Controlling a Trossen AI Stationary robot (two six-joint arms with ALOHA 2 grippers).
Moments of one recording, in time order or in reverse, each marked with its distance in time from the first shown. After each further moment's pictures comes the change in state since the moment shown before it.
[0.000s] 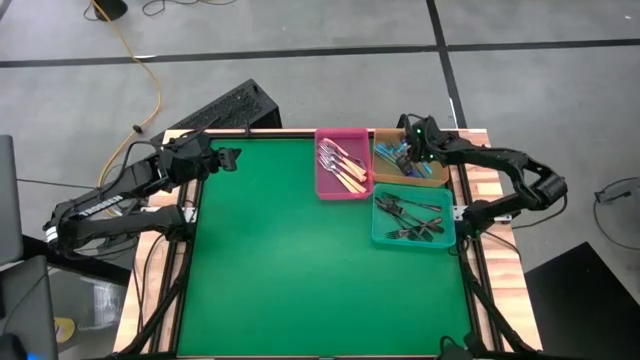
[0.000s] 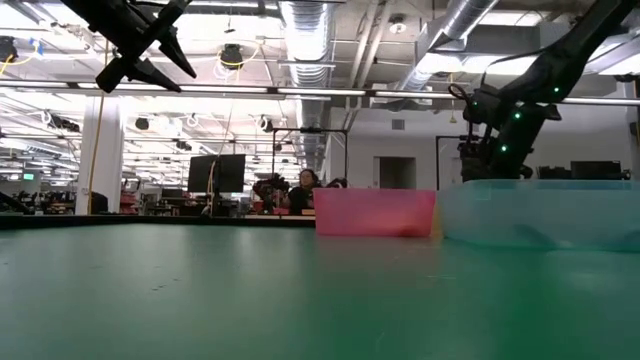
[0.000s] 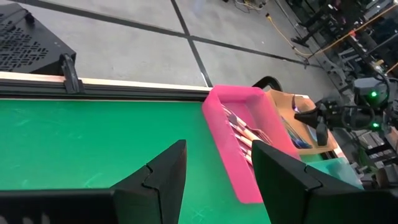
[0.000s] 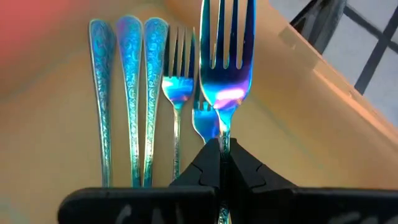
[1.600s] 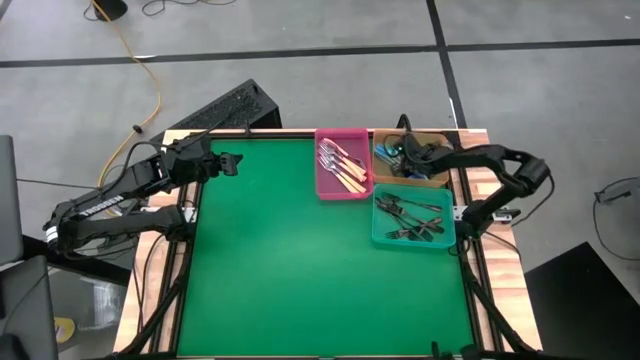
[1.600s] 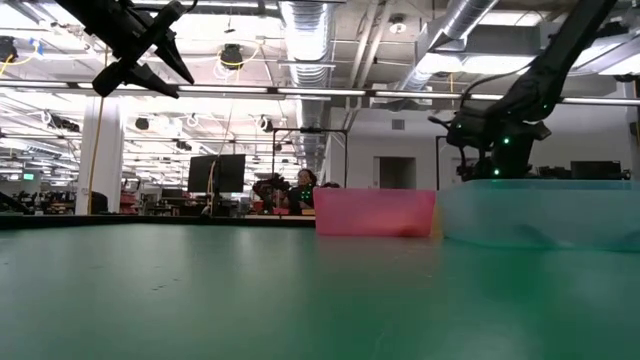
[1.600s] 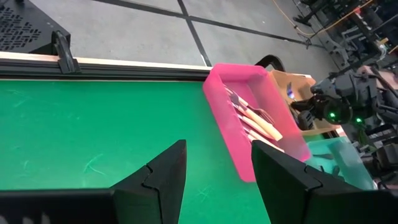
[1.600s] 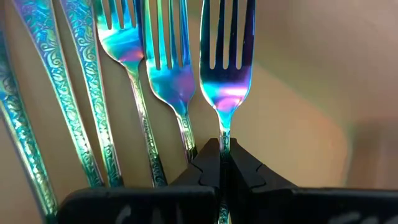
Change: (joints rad) left arm 0.000 0.000 -0.010 -0.044 0.062 0.000; right arm 0.165 0.163 -0.033 0.033 0.341 0.318
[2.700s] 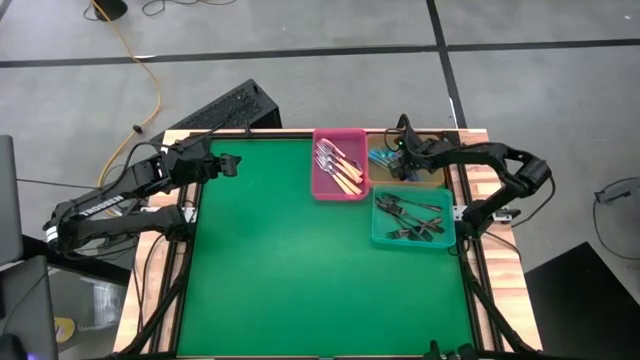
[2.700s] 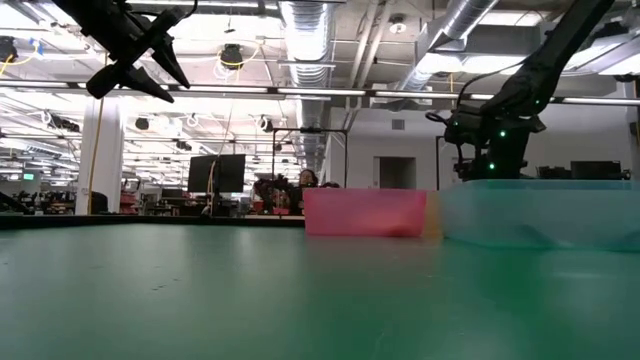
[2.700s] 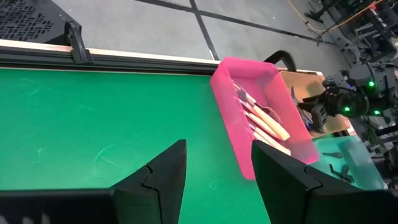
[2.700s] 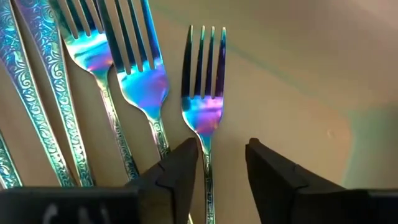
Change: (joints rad) left arm 0.000 0.000 0.000 -0.044 -0.010 -0.025; right arm -0.020 0.004 0.062 -0.097 -0.140 0.048
